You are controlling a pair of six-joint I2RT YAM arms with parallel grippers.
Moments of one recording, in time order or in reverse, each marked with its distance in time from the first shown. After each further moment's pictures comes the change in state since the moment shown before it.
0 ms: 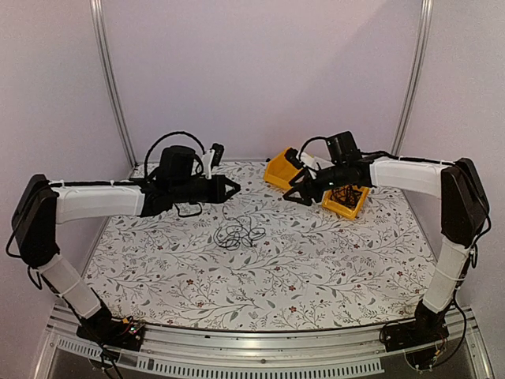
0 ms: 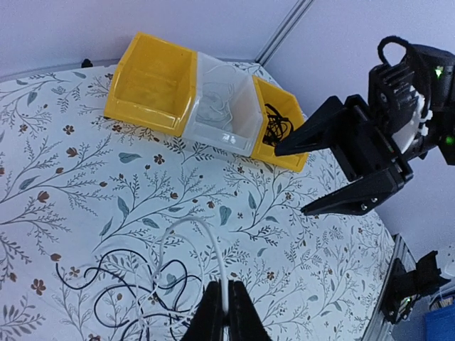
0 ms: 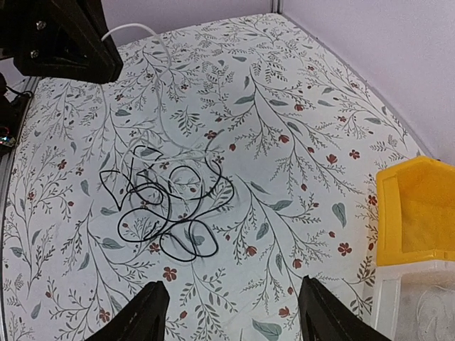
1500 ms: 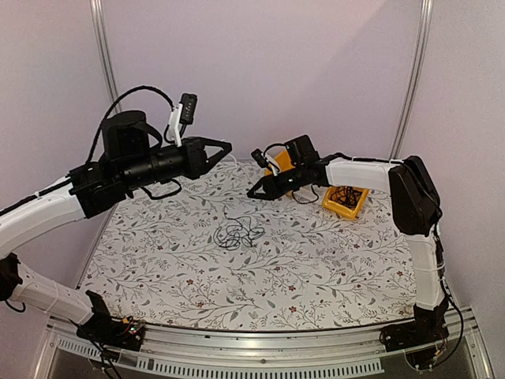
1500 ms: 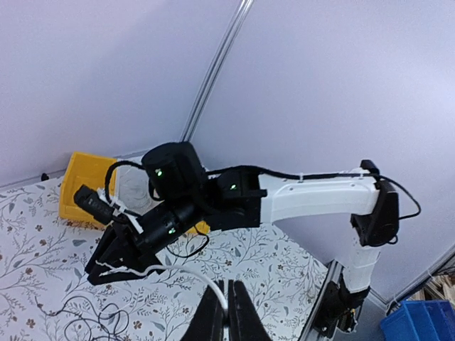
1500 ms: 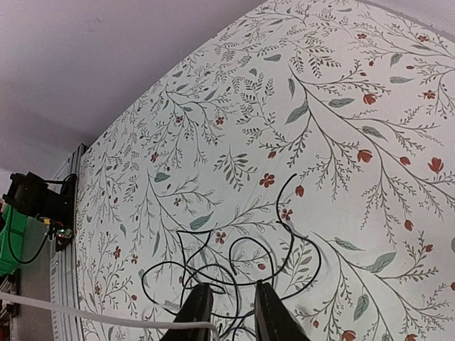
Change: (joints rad) left arm -0.186 -0.394 0.108 -0.196 -0.129 0.021; right arm 0.119 0.372 0.404 0.005 -0.115 0.504
